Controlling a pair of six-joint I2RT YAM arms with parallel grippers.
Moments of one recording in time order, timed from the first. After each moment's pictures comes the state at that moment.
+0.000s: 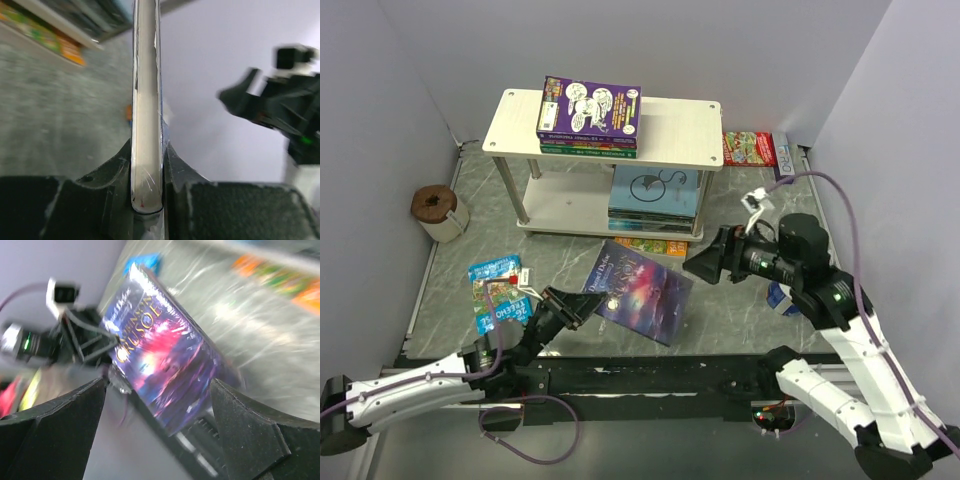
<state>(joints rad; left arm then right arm) -1.18 0.29 0.10 0.34 -0.45 -1.16 0.45 0.77 1.04 -0.69 -0.50 0.54</state>
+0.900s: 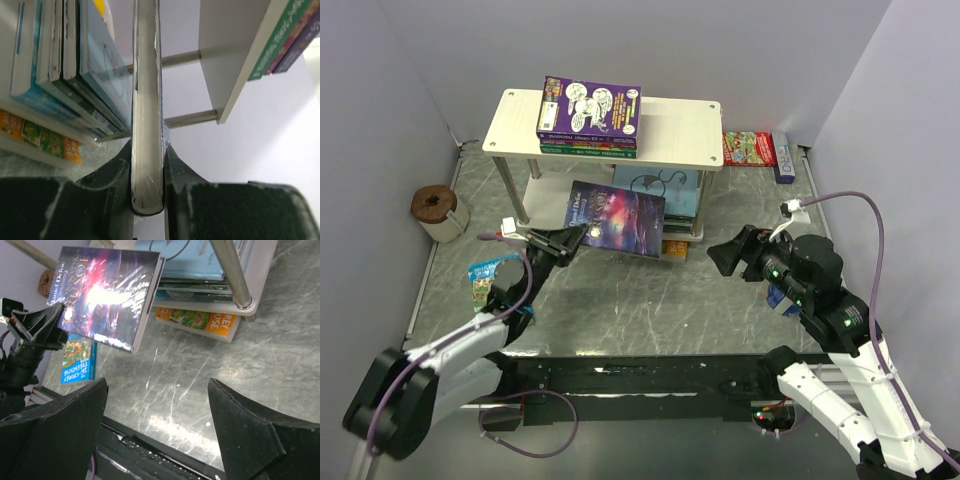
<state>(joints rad) -0.46 0.96 0.24 0.87 -0.01 -1.38 0.45 0.60 0.94 -0.66 -0.05 0.56</state>
